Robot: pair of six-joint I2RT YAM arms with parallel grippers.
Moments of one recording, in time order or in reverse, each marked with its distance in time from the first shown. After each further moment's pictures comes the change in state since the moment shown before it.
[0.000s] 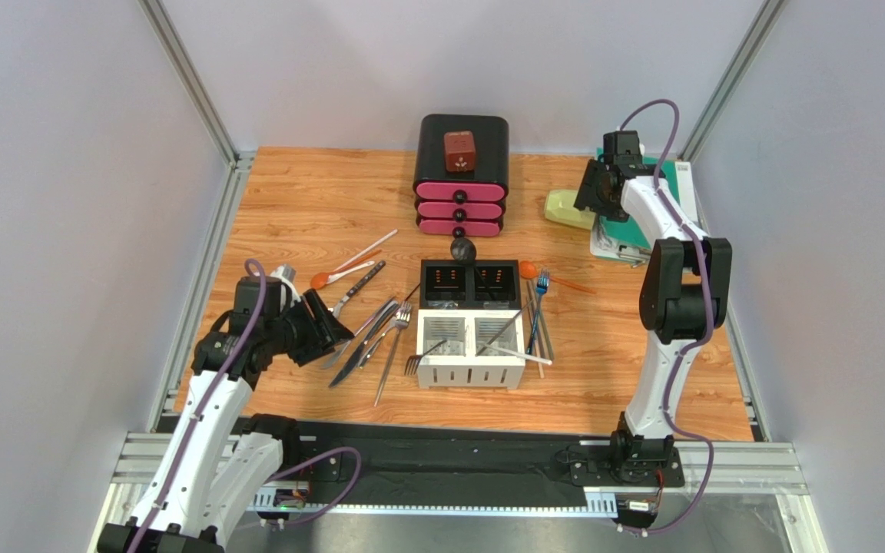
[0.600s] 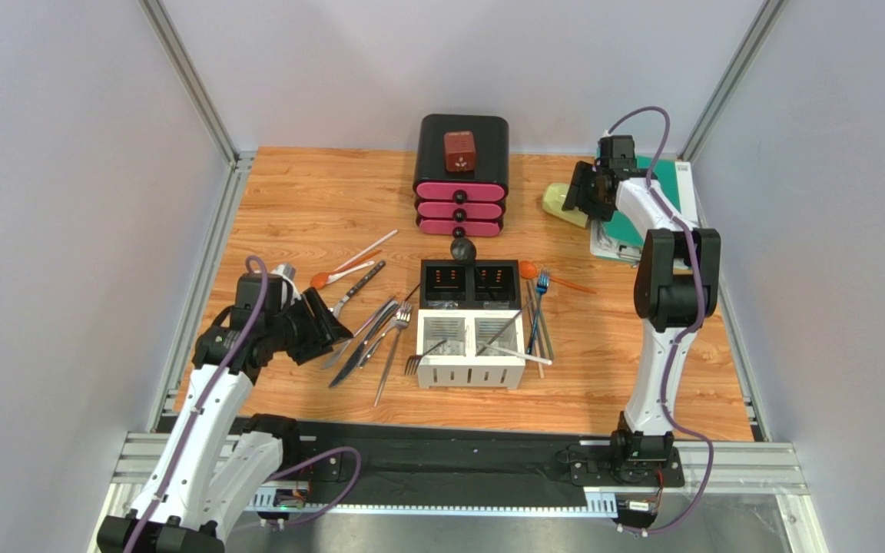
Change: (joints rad) left arm 0.000 0.035 0.016 -0.014 -0.016 0.008; right arm -0.018 0.102 0.034 0.087 -0.193 -0.009
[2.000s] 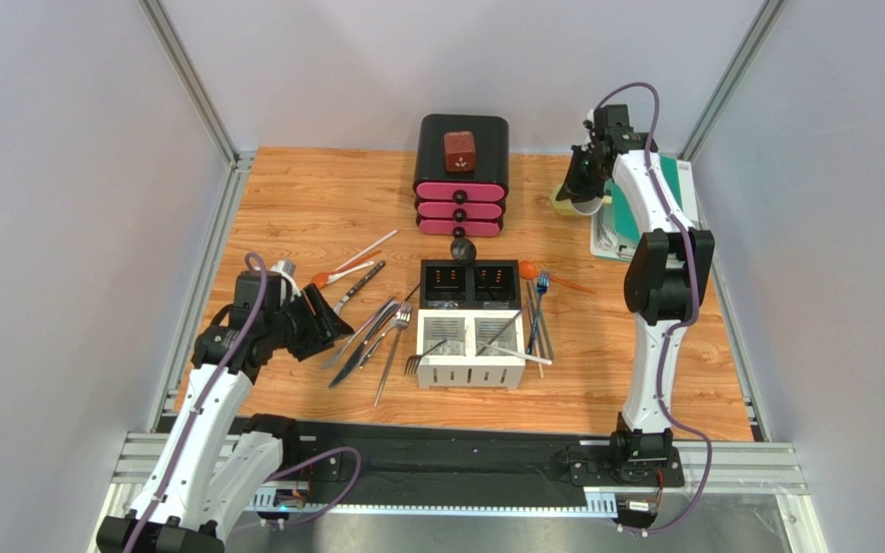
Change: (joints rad) left arm 0.000 0.002 0.014 0.021 0.010 0.003; right arm 0.034 0.083 0.365 -0.378 -0.141 -0.045
